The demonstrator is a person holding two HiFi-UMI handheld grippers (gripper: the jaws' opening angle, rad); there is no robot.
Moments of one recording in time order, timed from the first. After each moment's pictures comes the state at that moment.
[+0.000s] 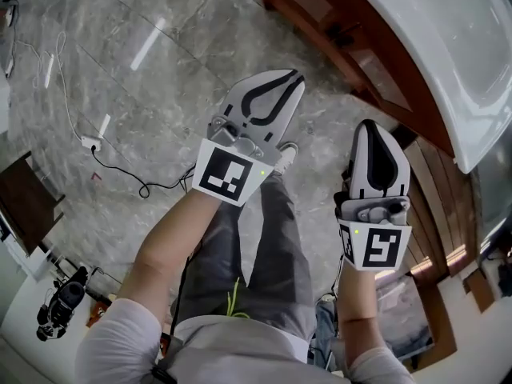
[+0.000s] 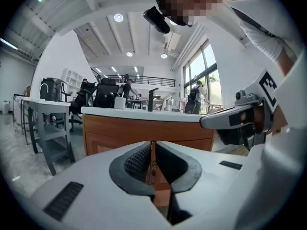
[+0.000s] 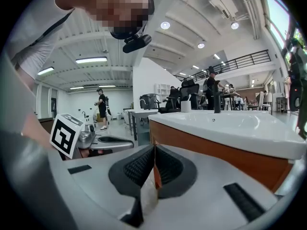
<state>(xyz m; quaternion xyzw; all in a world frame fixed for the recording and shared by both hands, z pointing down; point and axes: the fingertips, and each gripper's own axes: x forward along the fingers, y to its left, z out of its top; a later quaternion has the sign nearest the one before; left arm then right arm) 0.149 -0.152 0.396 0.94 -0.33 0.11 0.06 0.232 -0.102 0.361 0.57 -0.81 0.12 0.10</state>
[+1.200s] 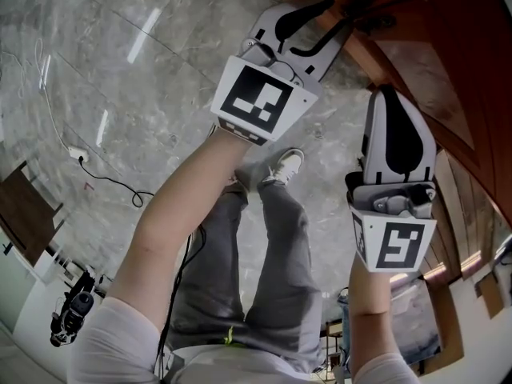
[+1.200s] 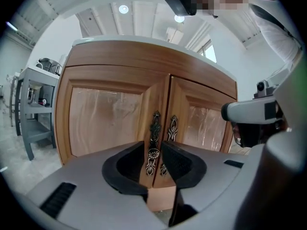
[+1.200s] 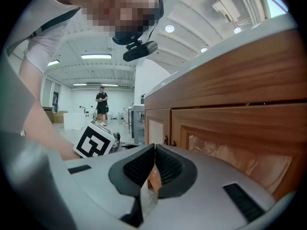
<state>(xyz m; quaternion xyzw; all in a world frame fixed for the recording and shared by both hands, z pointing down) 0.225 -0.250 0.623 0.94 -0.30 0.09 0.10 0.247 -0.162 0.560 0.57 -0.81 0.08 0.09</state>
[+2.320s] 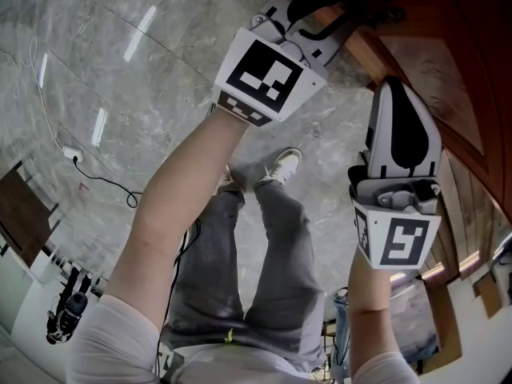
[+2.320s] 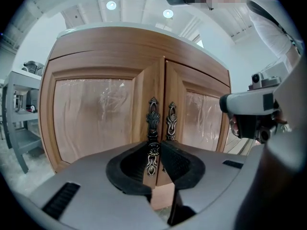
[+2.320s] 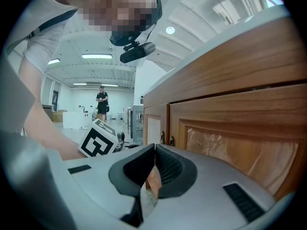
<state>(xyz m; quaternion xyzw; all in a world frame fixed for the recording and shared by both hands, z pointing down) 0.239 -0.255 0.643 0.96 -0.25 0.12 0.06 0.248 -0.165 0.575 0.58 -0.81 0.07 0.09</state>
